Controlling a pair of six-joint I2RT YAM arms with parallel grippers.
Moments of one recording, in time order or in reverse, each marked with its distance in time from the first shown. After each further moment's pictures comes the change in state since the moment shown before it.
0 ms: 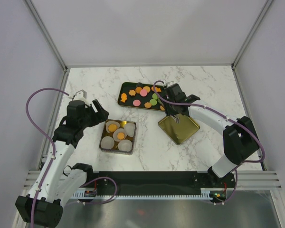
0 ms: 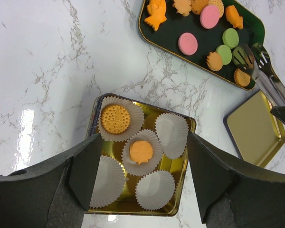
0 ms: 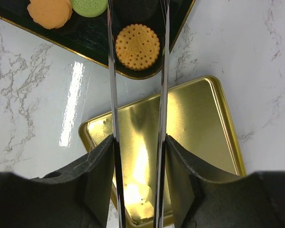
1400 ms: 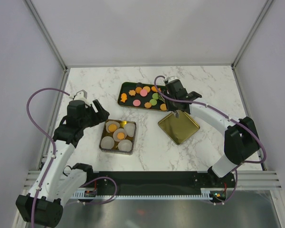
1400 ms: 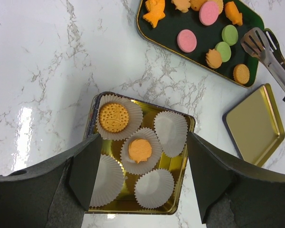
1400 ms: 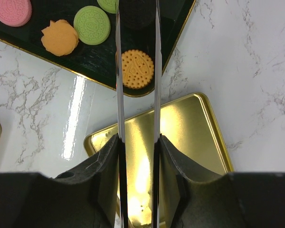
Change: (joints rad) left arm 0.005 0.008 -0.002 0.001 0.018 0.000; right arm -0.012 -0.003 0.060 -0.004 0.019 -0.003
